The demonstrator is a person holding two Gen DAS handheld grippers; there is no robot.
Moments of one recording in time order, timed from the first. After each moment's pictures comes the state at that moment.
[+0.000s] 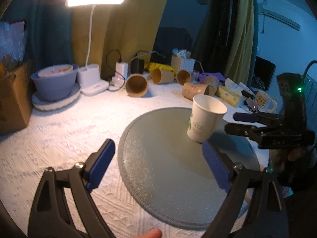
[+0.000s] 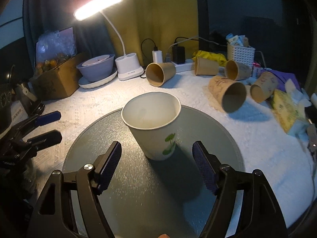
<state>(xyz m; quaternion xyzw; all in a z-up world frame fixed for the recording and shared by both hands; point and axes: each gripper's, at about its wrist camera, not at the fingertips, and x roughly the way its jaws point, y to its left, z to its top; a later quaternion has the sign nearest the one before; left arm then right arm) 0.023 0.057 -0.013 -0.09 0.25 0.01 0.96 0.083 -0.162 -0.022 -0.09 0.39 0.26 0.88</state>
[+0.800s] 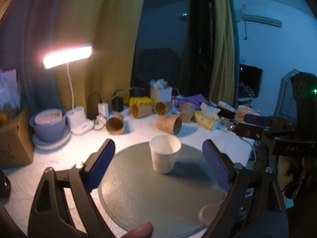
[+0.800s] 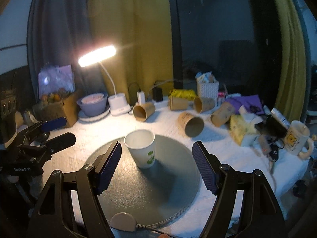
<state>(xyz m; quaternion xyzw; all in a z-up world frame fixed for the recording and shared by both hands) 0.003 -0.017 0.077 -0.03 0.18 -0.02 0.98 0.010 -0.217 0.085 -0.06 0.28 0.20 0.94</state>
